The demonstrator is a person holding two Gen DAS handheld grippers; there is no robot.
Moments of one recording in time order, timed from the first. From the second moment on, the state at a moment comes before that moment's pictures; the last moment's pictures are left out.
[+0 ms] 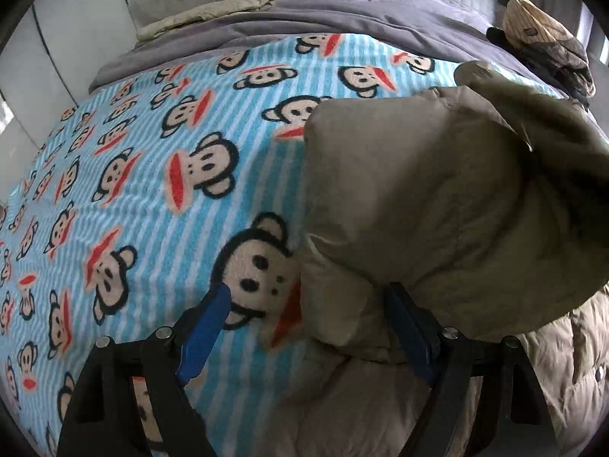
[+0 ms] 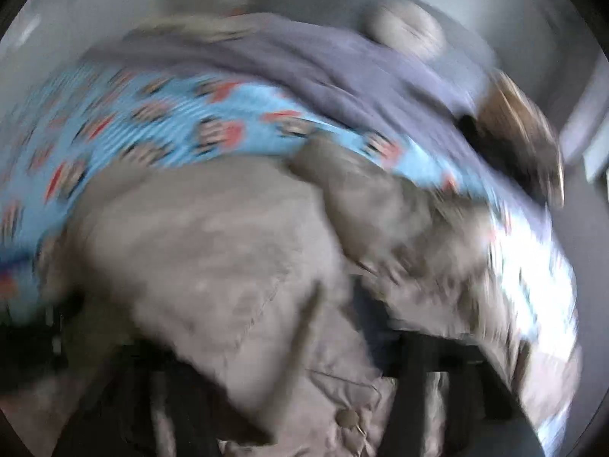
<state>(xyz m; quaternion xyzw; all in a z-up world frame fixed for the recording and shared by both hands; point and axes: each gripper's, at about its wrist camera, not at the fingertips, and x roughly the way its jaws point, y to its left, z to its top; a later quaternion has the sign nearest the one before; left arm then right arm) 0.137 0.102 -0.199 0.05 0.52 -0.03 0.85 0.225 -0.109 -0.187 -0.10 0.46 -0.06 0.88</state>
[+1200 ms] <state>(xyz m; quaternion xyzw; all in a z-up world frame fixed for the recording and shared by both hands) 0.202 0.137 -0.148 -0.01 0.49 -0.08 0.87 0.157 -0.270 -0.215 0.31 0.50 -0.07 0.81</state>
